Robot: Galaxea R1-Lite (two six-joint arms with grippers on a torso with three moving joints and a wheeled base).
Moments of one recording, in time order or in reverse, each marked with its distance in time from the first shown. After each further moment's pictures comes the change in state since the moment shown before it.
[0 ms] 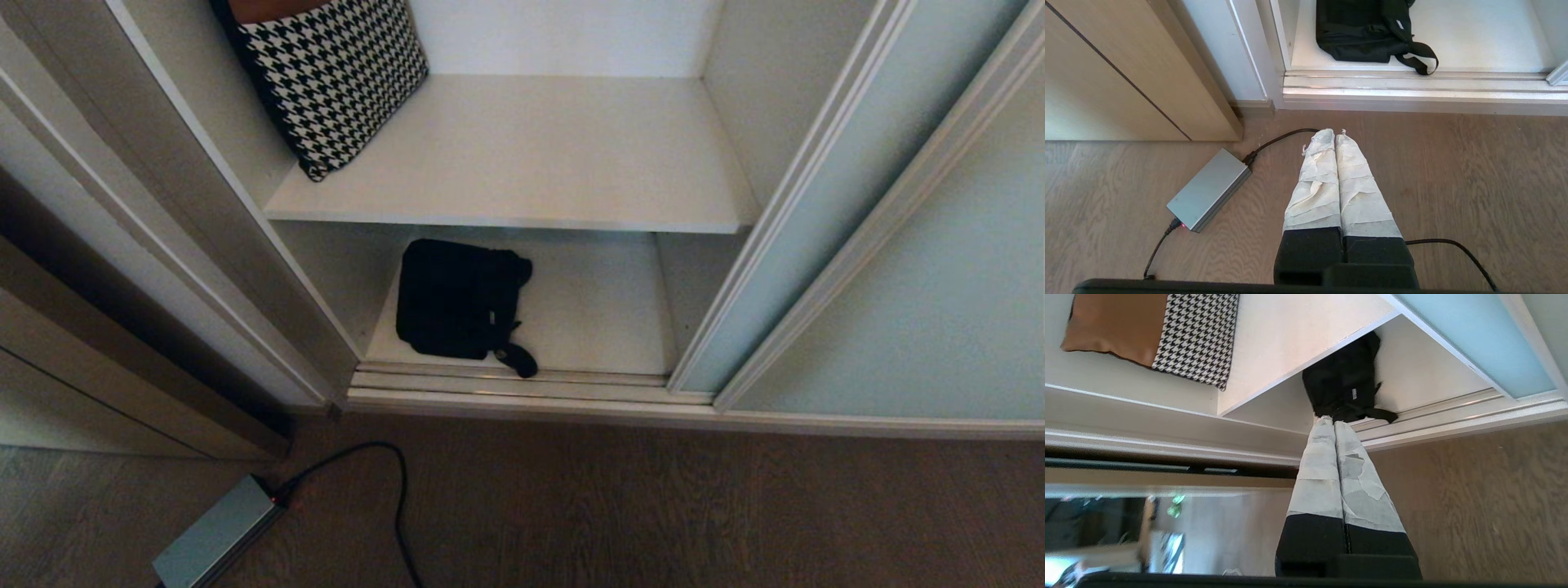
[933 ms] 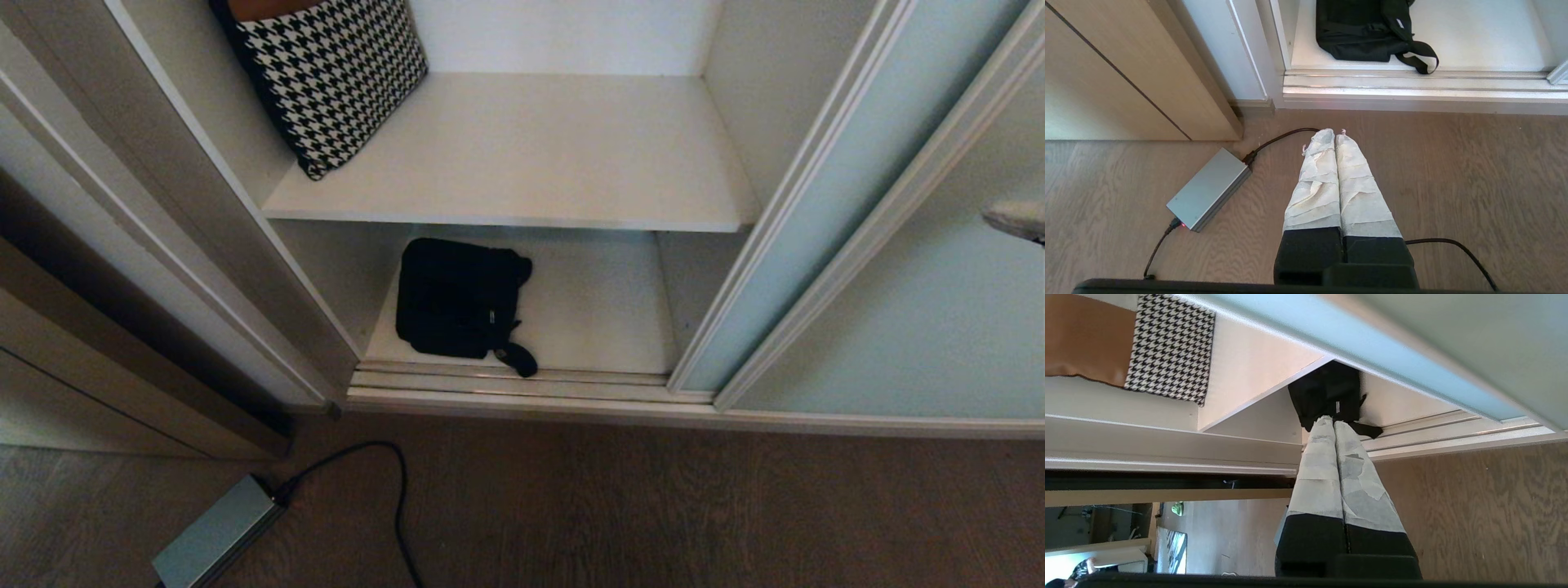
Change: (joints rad) left arm 0.000 0.000 0.000 0.000 0.000 0.000; right arm -0.067 0.344 0.016 -0.339 0.088 0.002
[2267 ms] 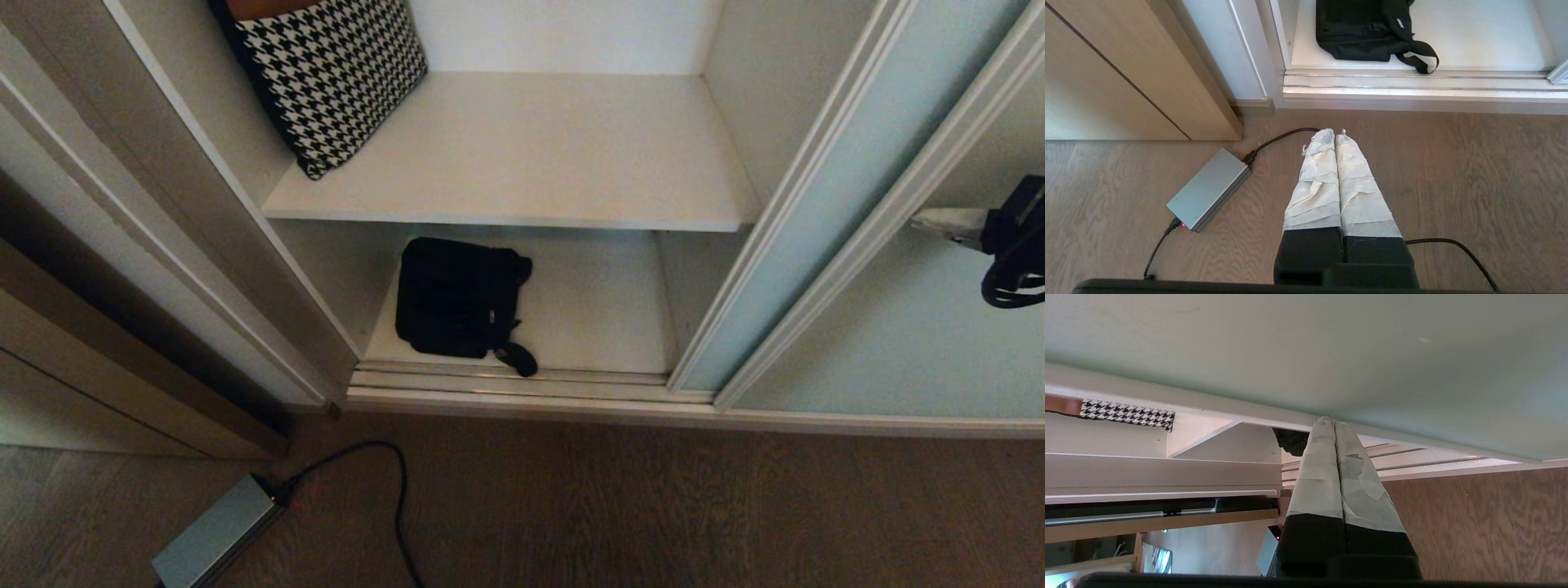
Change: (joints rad) left arm 0.000 0.000 0.000 0.000 0.000 0.000; right arm 0.081 0.260 -0.114 -0.137 -0.120 -0.003
